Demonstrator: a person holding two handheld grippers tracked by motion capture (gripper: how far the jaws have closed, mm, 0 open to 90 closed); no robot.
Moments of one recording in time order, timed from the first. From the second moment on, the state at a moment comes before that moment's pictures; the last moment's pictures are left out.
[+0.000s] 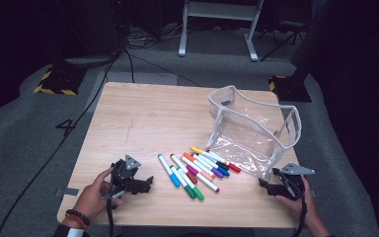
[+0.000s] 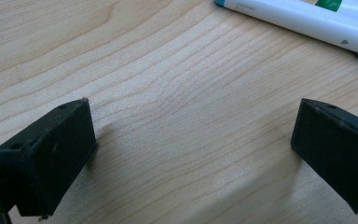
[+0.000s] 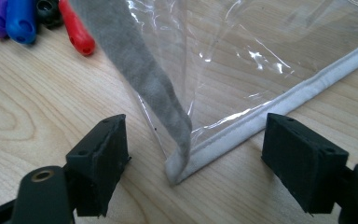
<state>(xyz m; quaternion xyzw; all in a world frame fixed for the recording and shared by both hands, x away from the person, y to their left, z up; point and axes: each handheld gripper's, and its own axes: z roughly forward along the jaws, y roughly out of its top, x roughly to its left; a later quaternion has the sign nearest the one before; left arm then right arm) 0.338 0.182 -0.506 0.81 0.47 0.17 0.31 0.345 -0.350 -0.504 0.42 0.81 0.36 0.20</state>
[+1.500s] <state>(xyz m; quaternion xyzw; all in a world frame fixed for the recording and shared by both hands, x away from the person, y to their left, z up) 0.332 0.146 -0.505 0.87 0.35 0.12 0.33 0.367 -0.339 -0.487 0.36 0.82 0.39 0.22</state>
